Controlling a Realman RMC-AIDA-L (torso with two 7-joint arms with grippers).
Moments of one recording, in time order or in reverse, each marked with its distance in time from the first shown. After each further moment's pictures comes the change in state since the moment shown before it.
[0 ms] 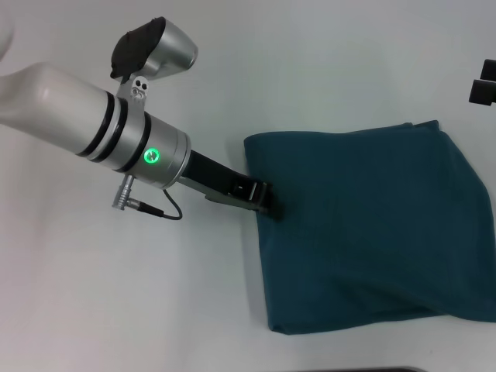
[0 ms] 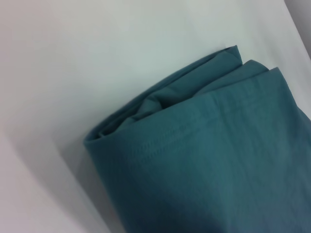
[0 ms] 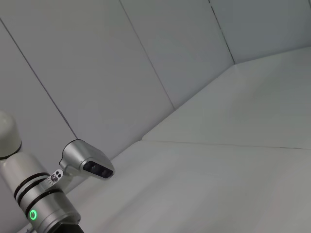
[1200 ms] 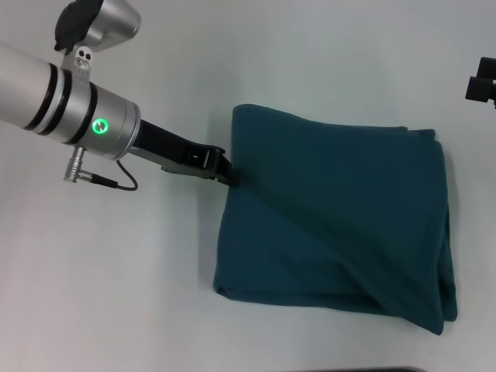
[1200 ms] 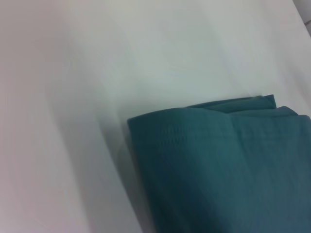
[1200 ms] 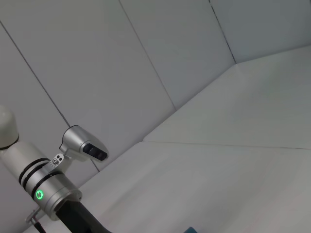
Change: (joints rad) left arm 0.003 0.088 -0.063 0.009 0.001 0.008 0.017; right arm 0.008 0.003 -0.001 0.000 0.000 0.003 0.015
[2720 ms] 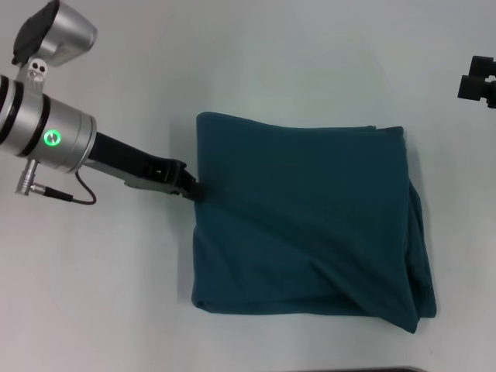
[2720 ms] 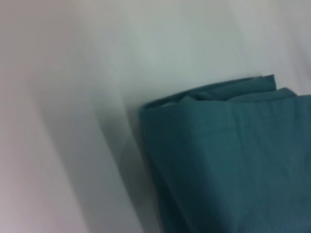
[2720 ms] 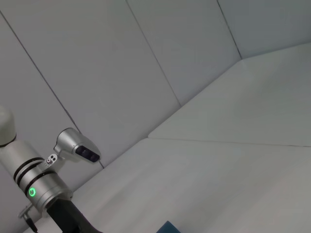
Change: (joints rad) left arm 0.056 0.039 -0.070 -0.026 0.051 0.112 0.012; right arm 0.017 0.002 -0.012 0.000 -0.007 0.002 0.011
